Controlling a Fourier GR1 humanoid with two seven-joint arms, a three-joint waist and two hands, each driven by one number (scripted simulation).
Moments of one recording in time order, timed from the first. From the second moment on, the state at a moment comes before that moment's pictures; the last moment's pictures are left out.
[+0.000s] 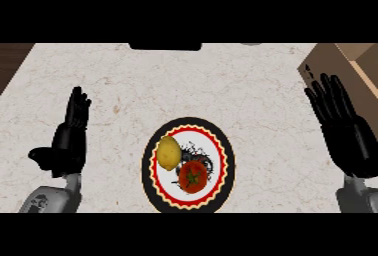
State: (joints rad) left arm -0.13 0.28 -0.17 -1.48 0.18 0.42 -0.13; right arm -0.12 -0.29 -0.01 -1.65 -0.41 0.09 -0.11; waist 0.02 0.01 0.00
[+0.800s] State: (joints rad) left arm -0.07 0.32 -0.14 -1.62 0.32 0.33 0.07; right arm 0.41 -0.05 0.03 -1.77 0.13 -0.50 -0.48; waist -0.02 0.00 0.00
